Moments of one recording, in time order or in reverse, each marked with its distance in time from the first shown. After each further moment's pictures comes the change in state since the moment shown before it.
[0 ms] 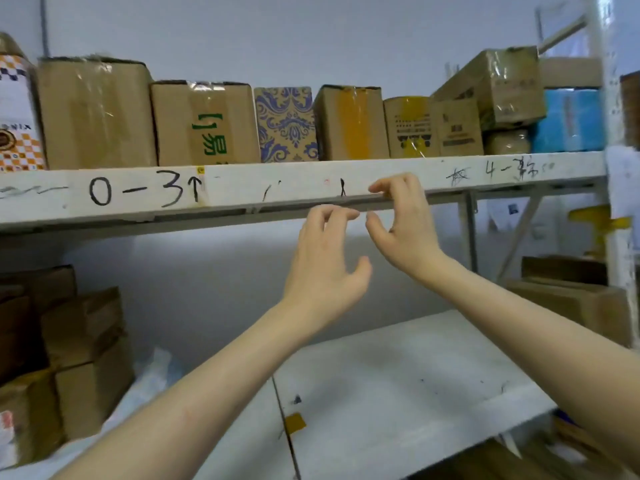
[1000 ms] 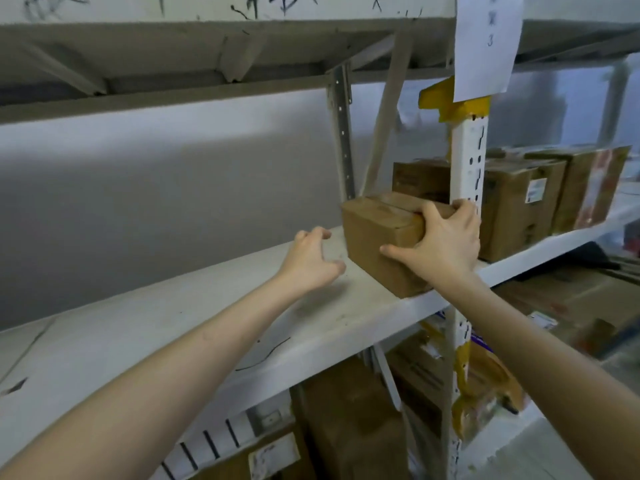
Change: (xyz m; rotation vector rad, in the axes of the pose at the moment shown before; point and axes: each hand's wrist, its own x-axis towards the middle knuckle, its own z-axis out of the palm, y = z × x) left_hand 0.036 0.095 0.431 -0.048 -0.676 -0.545; right_hand -0.180 0.395 -0.186 -0.568 -0.453 0.752
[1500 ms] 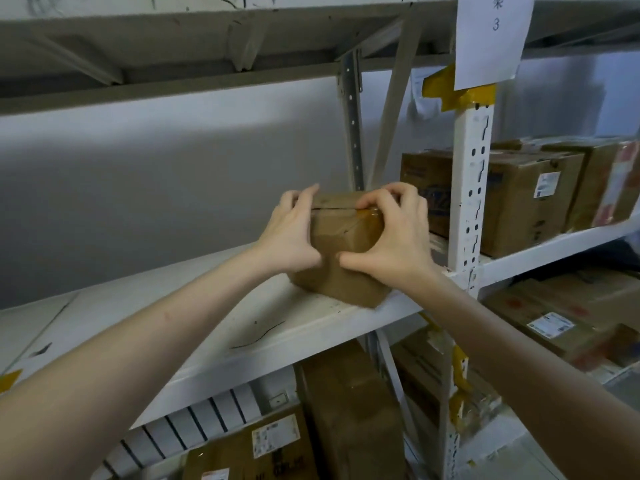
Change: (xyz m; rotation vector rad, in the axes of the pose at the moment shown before) left_hand -0.013 0.012 -0.030 0.179 0.044 0.136; right_hand -0.025 -0.031 -0.014 0.447 -0.068 -0.406
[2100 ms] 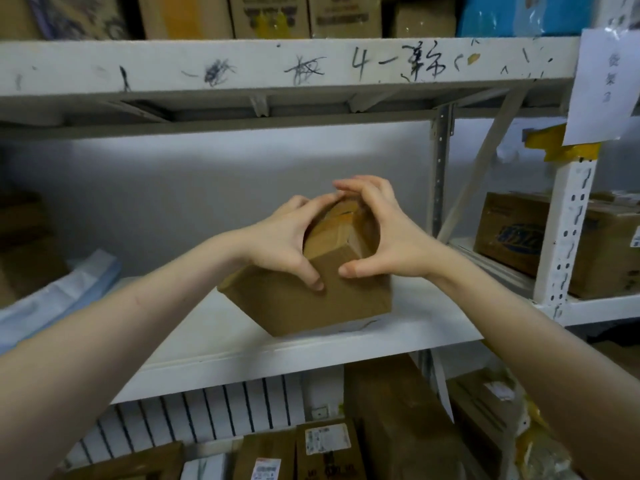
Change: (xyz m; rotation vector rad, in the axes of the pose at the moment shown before) left_hand -0.130 -0.069 -0.143 0.111 -0.149 0.079; right_hand 0.010 -0.162 0.020 0.306 -0.466 -0.401
